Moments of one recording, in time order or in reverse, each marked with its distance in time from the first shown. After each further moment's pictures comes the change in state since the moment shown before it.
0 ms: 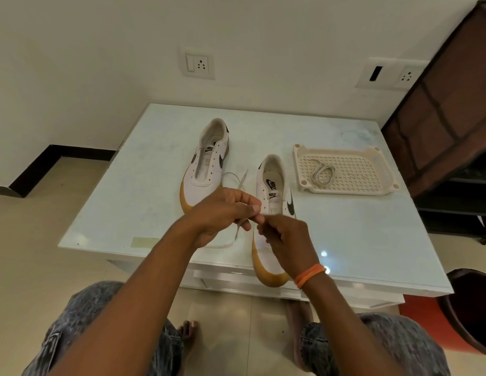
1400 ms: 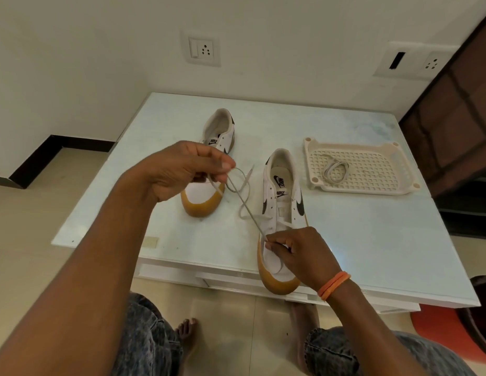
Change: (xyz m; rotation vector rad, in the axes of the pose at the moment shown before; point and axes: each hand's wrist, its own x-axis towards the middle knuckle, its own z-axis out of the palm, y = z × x) left_hand 0.023 0.018 -0.084 0.000 0.057 0.071; right_hand -0.001 0.032 -0.001 -0.166 -0.195 -0.102
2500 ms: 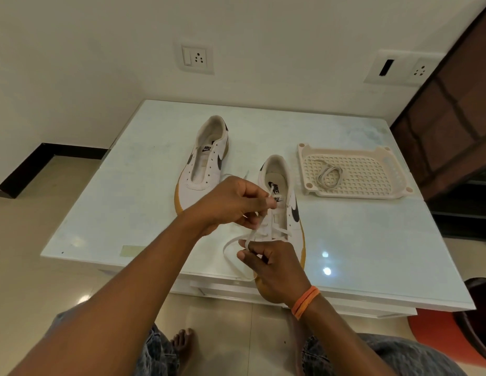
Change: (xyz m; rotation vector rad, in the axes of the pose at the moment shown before) left_hand 0.021 -0.022 0.078 0.106 -0.130 0.010; right_hand 0.005 -0.031 0.030 0.396 -0.041 0.246
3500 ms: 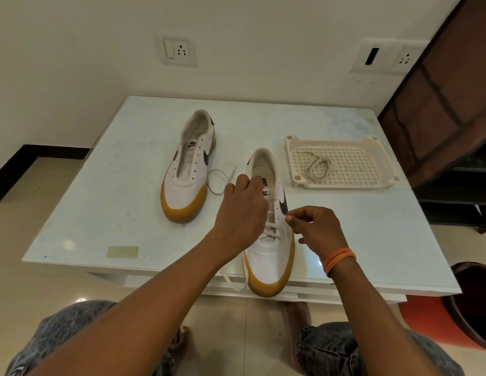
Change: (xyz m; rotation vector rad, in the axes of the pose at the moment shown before) left_hand 0.037 -0.041 0.066 1.259 0.492 0.419; right_hand 0.019 0.032 -0.085 0.124 0.327 0.393
